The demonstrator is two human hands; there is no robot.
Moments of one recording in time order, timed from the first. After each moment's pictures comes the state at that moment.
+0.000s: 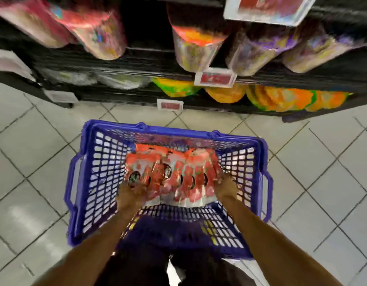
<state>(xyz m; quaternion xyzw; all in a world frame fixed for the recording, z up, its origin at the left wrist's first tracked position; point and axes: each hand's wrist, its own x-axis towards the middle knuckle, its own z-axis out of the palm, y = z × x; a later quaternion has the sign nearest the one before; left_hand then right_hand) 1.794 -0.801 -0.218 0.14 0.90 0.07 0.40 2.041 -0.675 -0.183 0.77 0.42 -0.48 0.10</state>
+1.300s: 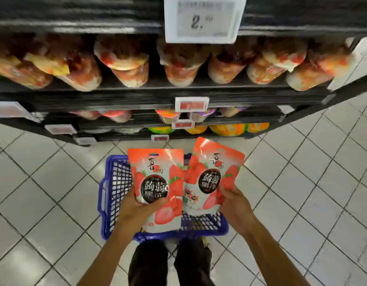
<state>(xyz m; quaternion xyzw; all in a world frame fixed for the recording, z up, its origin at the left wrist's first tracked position) 1.816 -0.749 0.092 0.23 0.76 0.32 0.52 2.065 -0.674 0.104 0.64 0.16 -0.71 -0.25</state>
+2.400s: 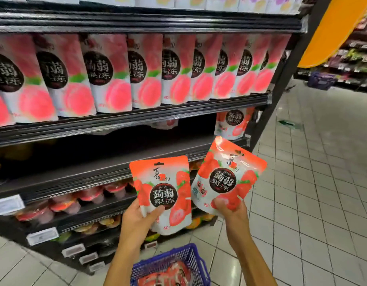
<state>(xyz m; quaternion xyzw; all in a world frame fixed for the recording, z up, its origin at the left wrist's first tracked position) 1.827 -0.680 0.580 0.40 0.54 0.51 0.54 2.077 -0.674 0.573 0.53 0.34 -0.49 -0.60</state>
